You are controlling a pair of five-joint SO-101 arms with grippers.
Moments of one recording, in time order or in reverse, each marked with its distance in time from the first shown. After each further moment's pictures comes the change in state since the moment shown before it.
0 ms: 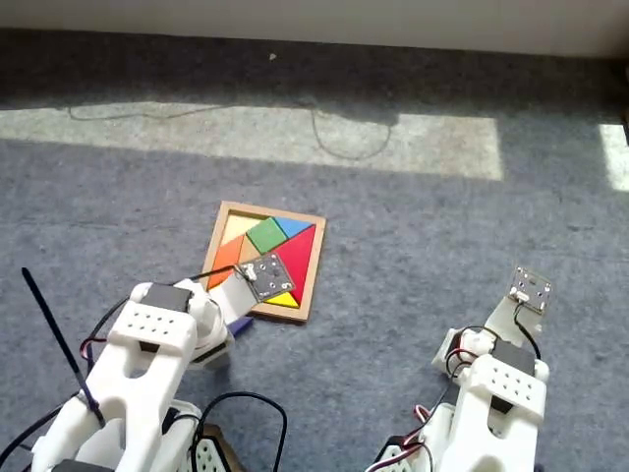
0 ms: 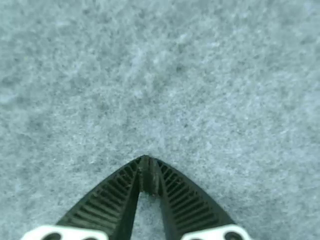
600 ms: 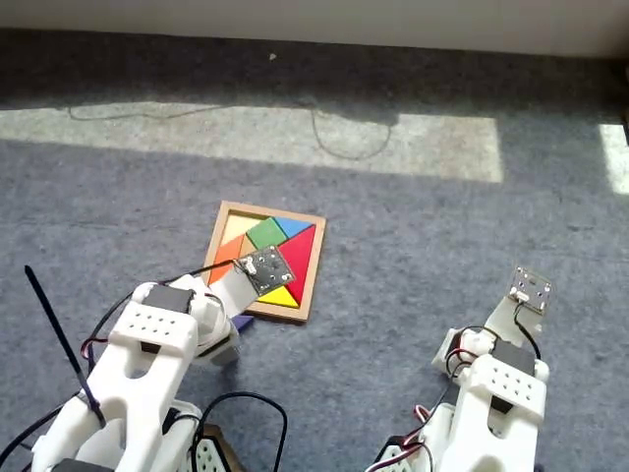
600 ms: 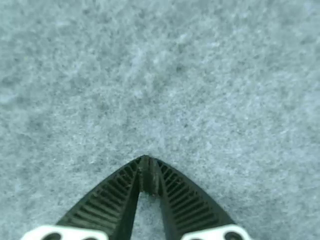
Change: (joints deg) left arm 0.4 0.0 0.3 -4.6 3.2; right arm 0.0 0.0 0.0 0.0 0.0
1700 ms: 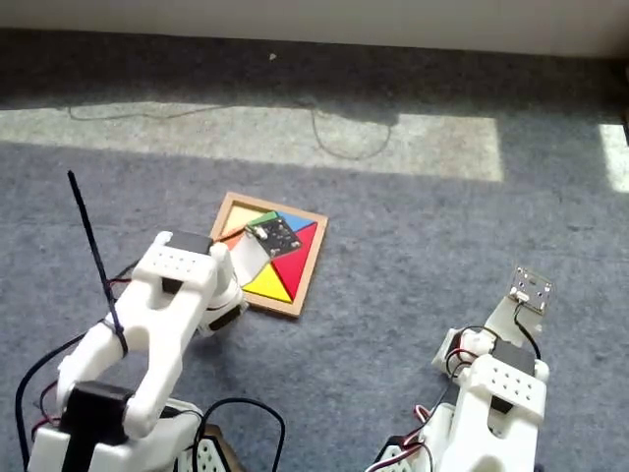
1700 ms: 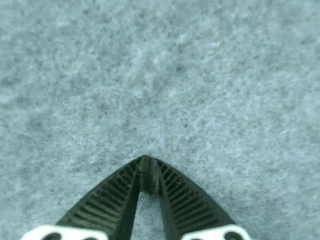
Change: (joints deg) left arm 0.4 22.9 -20.5 10.5 5.3; right arm 0.0 0.0 0.0 0.0 0.0
